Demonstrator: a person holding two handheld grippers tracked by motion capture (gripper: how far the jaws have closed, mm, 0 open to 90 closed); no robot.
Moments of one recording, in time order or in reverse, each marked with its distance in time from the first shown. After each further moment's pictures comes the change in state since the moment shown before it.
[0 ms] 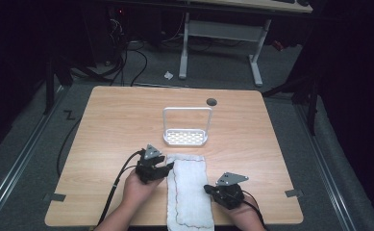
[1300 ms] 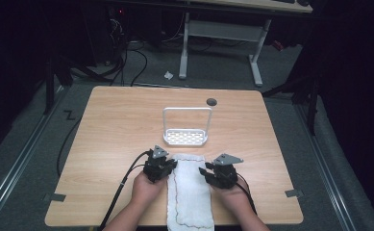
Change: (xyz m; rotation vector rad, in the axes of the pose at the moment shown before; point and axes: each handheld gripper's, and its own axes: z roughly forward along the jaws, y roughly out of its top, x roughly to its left) left arm -0.005 -0.006 0.020 0.016 -0.057 -0.043; right arm -0.027 0.045 0.026 -0.064 -0.137 0.089
